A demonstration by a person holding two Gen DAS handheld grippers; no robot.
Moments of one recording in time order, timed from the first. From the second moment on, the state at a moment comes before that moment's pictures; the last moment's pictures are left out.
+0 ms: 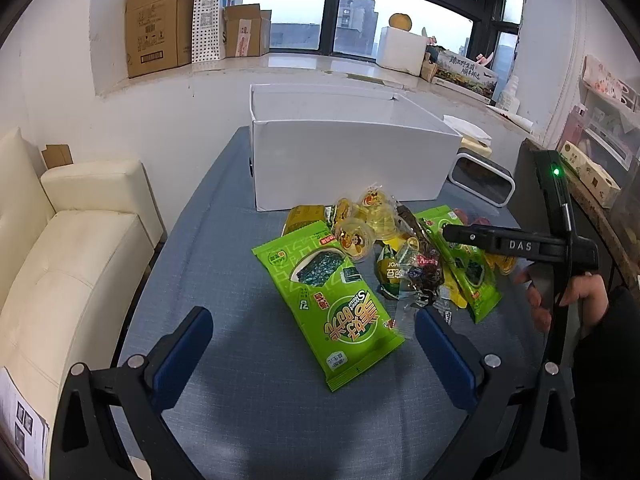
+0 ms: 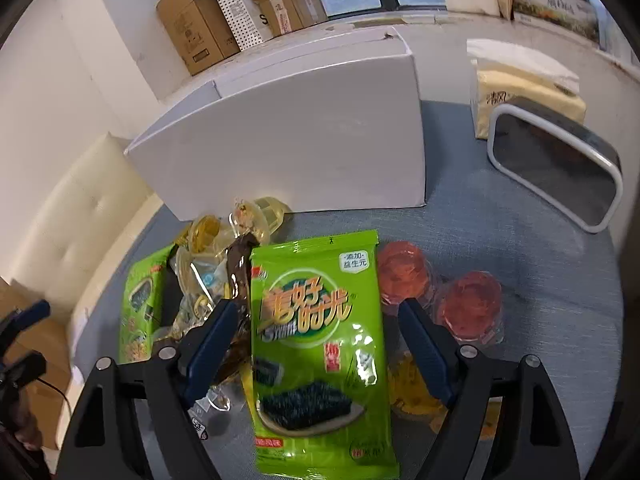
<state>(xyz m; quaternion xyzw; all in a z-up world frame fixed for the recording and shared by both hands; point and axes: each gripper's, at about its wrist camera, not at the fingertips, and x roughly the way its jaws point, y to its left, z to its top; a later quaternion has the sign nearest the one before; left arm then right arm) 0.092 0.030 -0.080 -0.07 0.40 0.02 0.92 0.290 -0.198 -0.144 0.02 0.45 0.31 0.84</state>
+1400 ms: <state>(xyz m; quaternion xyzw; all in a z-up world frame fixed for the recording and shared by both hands) 0.198 0.033 -0.157 -0.12 0.49 0.11 0.86 0.151 -0.248 -0.077 0.06 0.36 0.28 0.89</state>
